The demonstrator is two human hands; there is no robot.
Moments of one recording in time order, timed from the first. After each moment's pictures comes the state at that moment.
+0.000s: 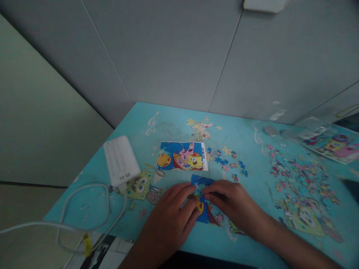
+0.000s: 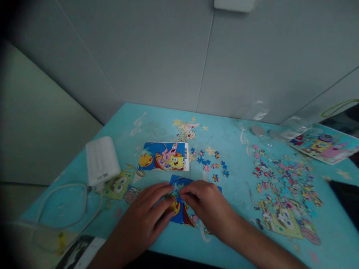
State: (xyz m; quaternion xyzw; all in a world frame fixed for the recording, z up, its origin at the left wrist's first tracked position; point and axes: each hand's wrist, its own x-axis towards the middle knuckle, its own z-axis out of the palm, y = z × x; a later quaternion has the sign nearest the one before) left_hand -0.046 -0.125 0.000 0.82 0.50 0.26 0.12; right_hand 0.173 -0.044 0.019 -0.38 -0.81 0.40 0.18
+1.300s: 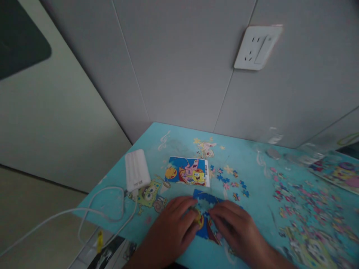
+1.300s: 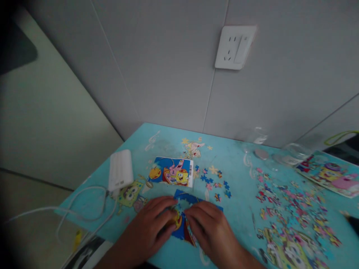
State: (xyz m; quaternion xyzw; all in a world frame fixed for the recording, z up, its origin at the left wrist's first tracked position) left_hand -0.042 -0.126 0.002 0.80 0.53 0.25 0.11; right_hand 0.189 -0.056 0.003 -0.26 -0.87 0.27 0.31
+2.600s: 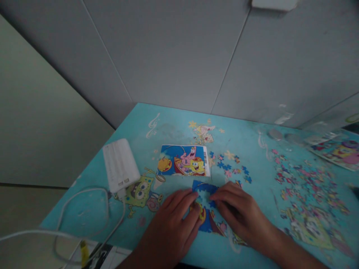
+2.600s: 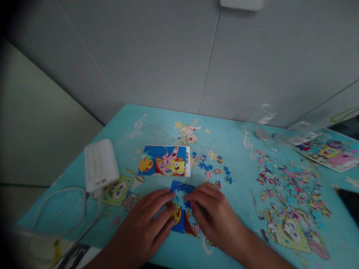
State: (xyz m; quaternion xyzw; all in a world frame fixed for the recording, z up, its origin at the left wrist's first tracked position) left_hand -0.045 -0.122 0.002 0.84 0.48 0.26 0.07; right_hand 0.186 -0.047 0.022 -0.33 -0.85 0.33 0.25
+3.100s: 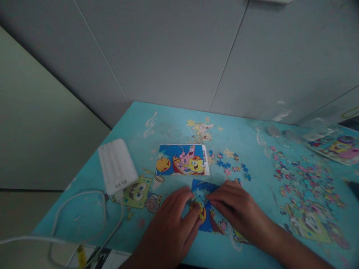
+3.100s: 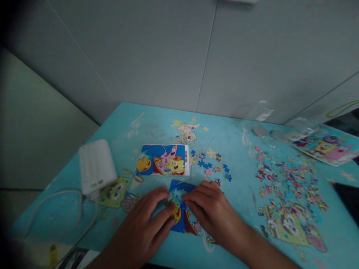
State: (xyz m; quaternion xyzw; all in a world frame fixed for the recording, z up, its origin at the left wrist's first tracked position) left_hand -0.046 -0.127 -0.001 0.82 0.50 0.26 0.10; right_hand 0.183 -0.043 0.020 -0.32 -0.87 0.31 0.22
